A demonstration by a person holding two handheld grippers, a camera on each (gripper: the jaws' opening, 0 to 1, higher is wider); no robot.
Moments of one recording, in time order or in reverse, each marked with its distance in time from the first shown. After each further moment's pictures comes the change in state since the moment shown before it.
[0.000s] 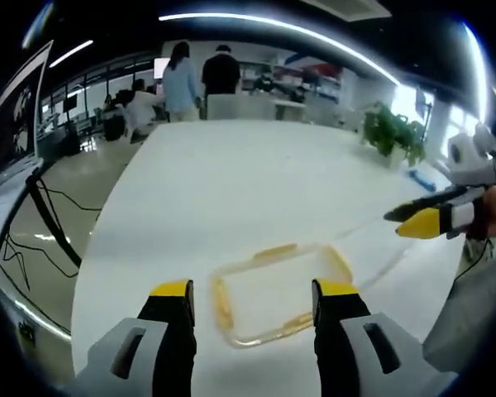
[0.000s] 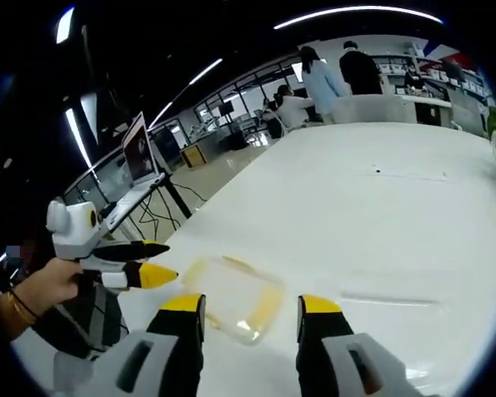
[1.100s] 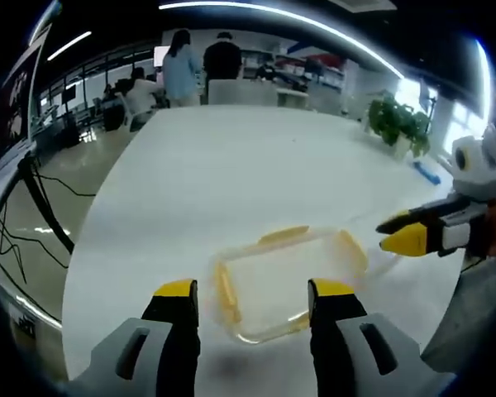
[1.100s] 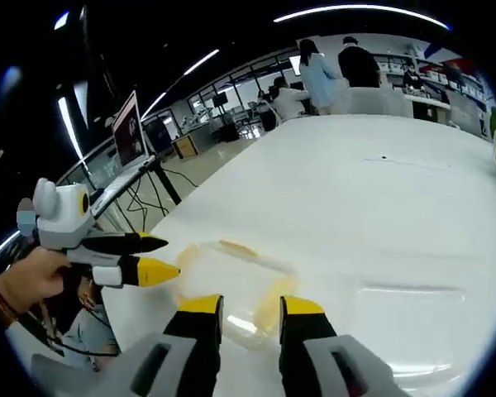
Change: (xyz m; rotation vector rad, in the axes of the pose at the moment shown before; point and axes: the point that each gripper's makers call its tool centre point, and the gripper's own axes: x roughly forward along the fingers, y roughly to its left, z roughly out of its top) left arm 0.018 0.011 -0.023 -0.016 0.057 0.003; right arm 0.038 0.004 -0.024 -0.015 0.038 -0.063
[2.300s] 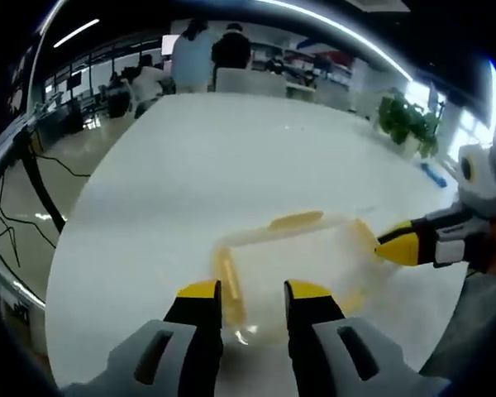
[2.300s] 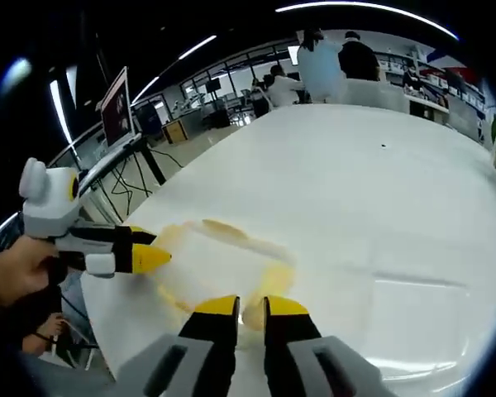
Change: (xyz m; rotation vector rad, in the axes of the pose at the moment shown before) left arm 0.021 0.006 -0.020 -0.055 0.043 0.022; right arm 0.023 -0.011 -0.019 -0.038 0.060 -0.078
